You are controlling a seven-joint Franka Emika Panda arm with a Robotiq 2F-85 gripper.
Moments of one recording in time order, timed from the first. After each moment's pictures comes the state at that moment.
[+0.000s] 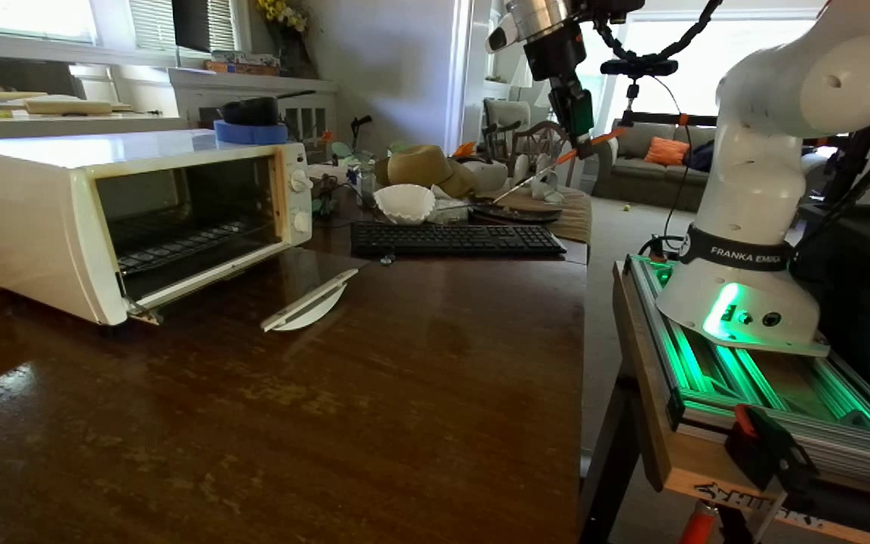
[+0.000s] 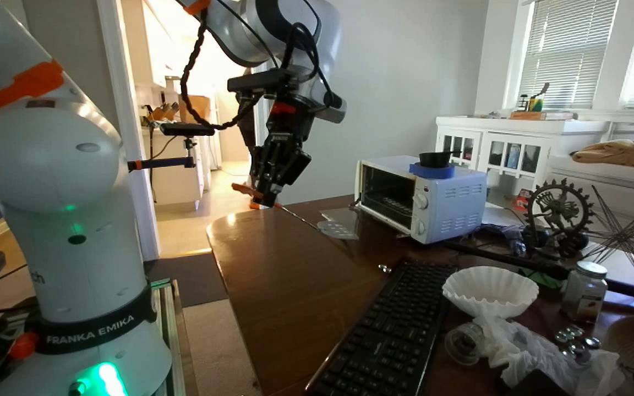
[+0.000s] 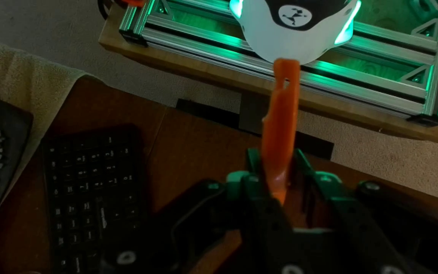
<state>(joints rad) 0.11 -0.54 0.04 -2.66 -0.11 1.65 -0.12</state>
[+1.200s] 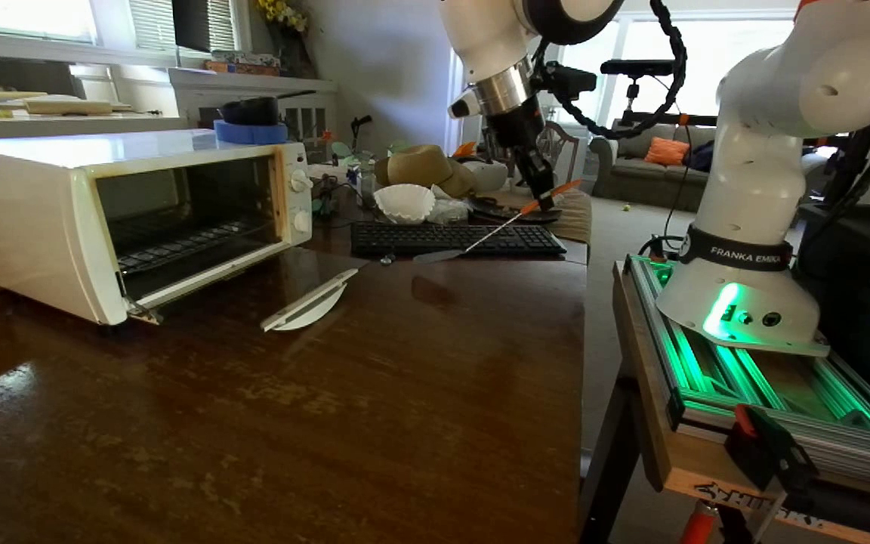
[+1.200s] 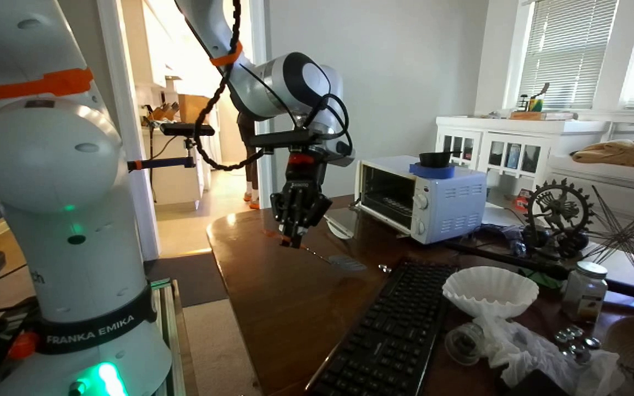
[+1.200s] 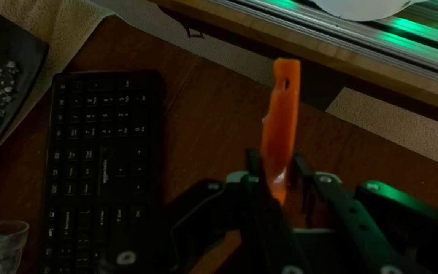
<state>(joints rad) 0.10 -0.24 0.13 -2.65 -0.25 1.92 -0.07</state>
